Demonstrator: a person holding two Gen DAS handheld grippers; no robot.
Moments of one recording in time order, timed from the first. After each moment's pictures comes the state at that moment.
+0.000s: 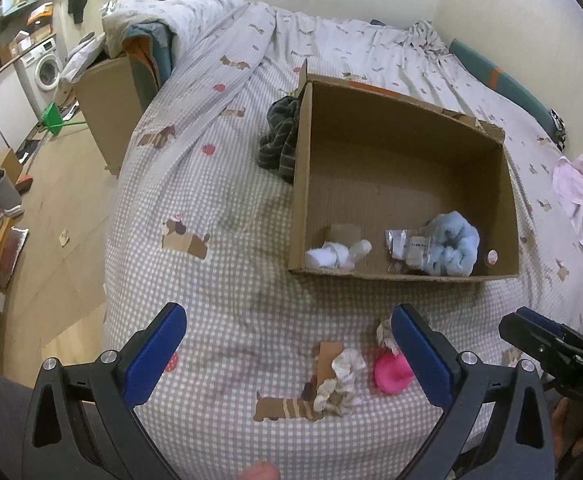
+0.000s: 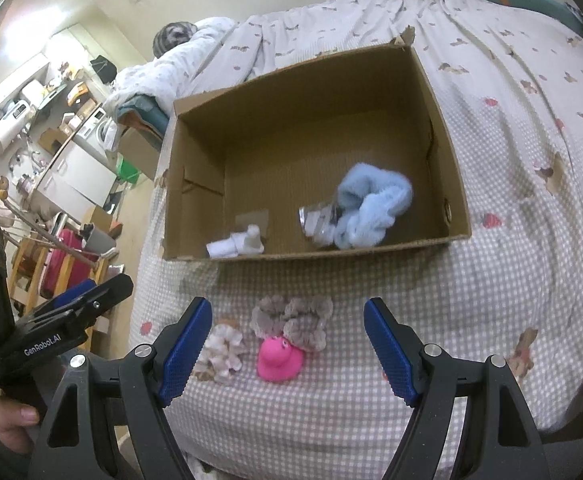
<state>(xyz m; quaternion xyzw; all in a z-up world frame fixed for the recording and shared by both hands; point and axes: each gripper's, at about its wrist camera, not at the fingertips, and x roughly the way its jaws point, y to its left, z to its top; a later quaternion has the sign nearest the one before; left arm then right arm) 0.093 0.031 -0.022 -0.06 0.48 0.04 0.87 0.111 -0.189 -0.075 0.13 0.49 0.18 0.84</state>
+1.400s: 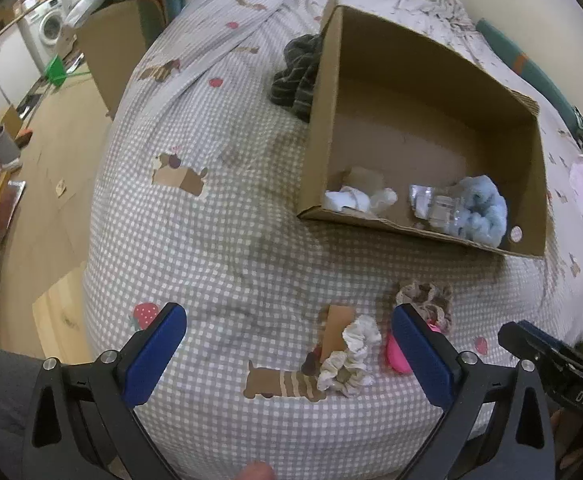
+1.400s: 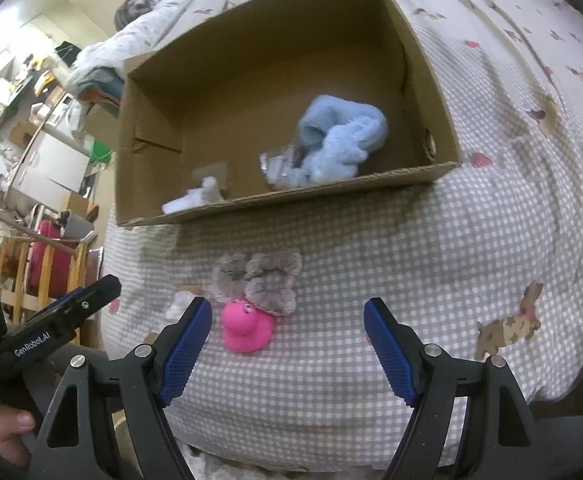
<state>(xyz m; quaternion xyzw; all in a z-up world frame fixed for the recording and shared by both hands) 0.099 0.040 -0.072 -0.10 0.55 0.05 0.83 0.122 -0.183 -0.119 0.13 0.57 0.14 0.80</state>
